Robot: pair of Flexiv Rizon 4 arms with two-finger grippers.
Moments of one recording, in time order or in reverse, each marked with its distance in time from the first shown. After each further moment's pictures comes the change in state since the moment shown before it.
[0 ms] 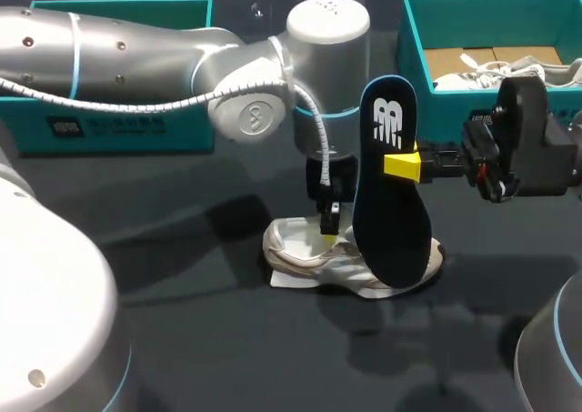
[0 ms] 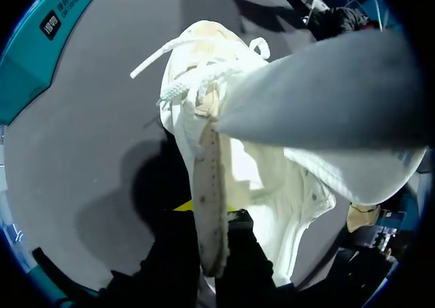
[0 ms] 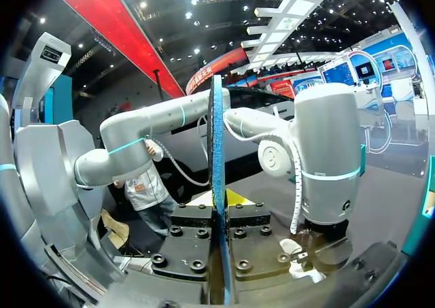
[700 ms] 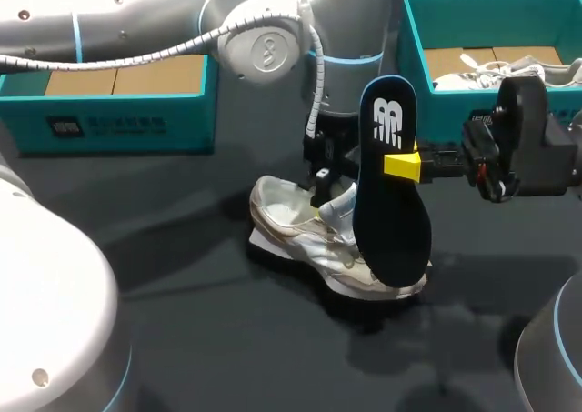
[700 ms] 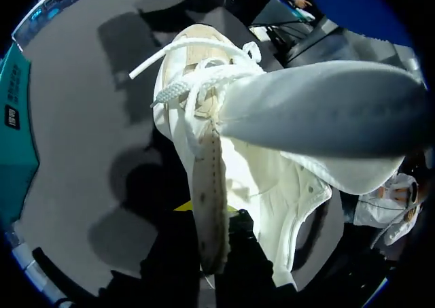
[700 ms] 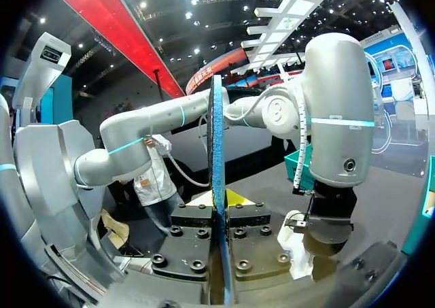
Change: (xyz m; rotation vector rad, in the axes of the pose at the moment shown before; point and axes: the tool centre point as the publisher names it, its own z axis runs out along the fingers) left arm 0.015 0.009 -0.068 -0.083 0.144 0.493; right arm 0.000 0.000 0.000 0.000 0.000 0.000
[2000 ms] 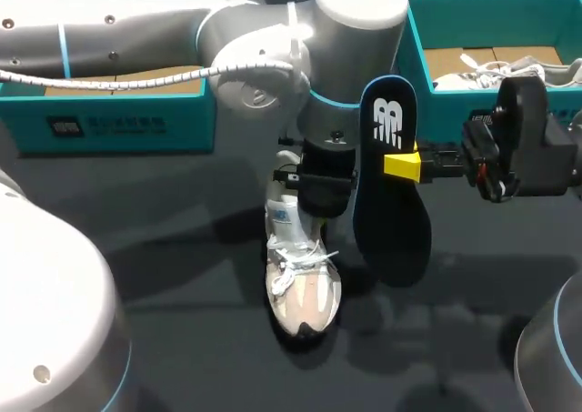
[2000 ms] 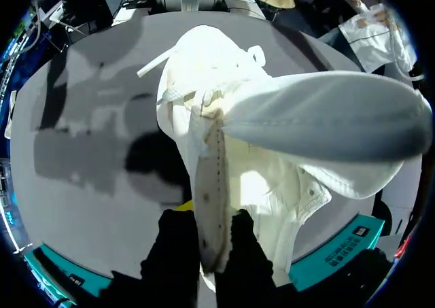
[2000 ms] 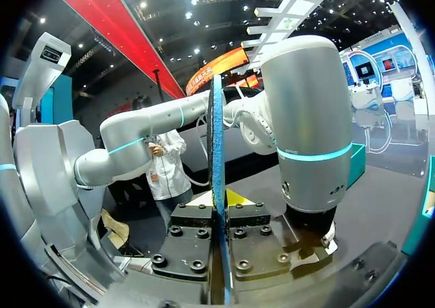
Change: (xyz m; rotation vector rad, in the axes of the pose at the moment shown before) left arm -0.005 0.013 0.018 -0.215 -0.071 0.966; right arm 0.000 0.000 0.000 0.000 0.000 0.000
